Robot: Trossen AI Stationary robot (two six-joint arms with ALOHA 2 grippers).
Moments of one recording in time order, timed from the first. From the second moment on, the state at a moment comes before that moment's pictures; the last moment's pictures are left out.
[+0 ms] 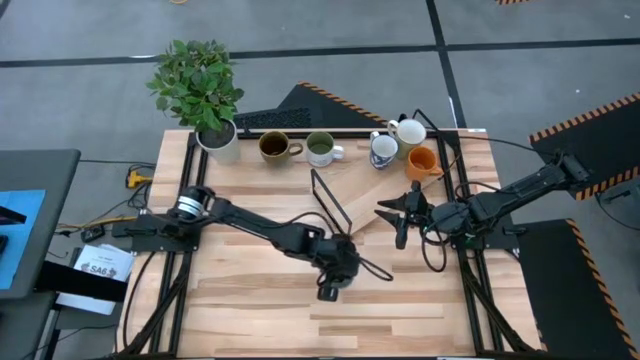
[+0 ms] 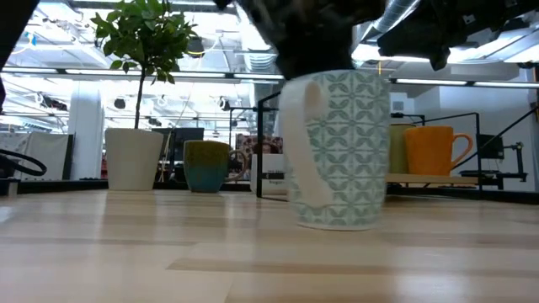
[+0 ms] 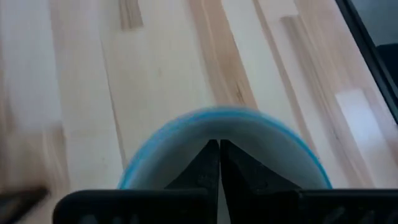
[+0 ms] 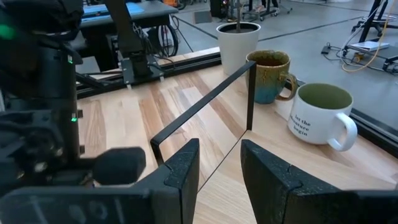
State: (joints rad) left arm -0.24 2.09 1.60 -0.33 0.07 -0.05; right arm 0.35 0.87 0.51 0.06 0.68 0.31
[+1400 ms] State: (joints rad) left arm -0.38 1.67 1.70 -0.59 -0.28 0.11; right arm 0.36 0.88 0.51 0.08 0.59 0.40
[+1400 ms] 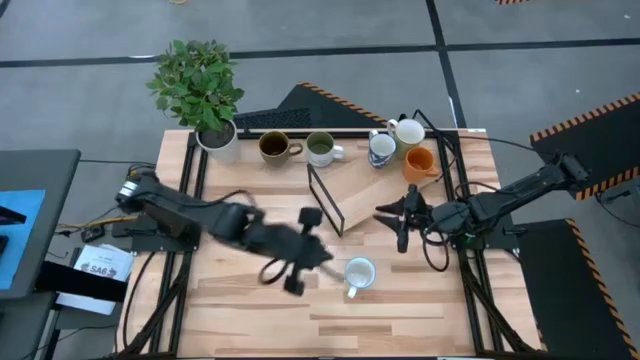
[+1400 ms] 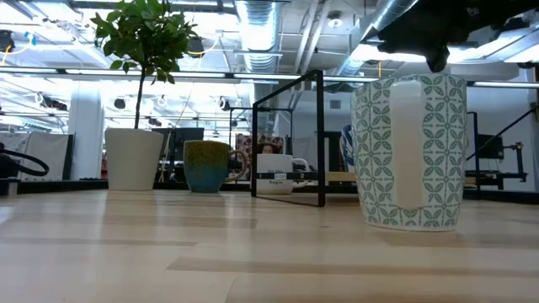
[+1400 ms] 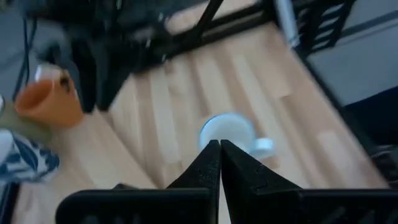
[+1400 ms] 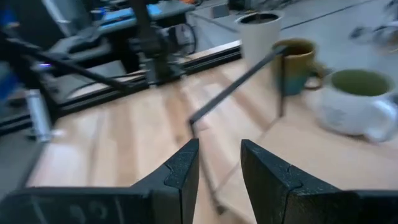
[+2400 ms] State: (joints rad) left arm -0.52 1.16 0.83 0.13 -0.61 -0.06; right arm 0.43 1.49 1.12 -0.65 0.23 0.76
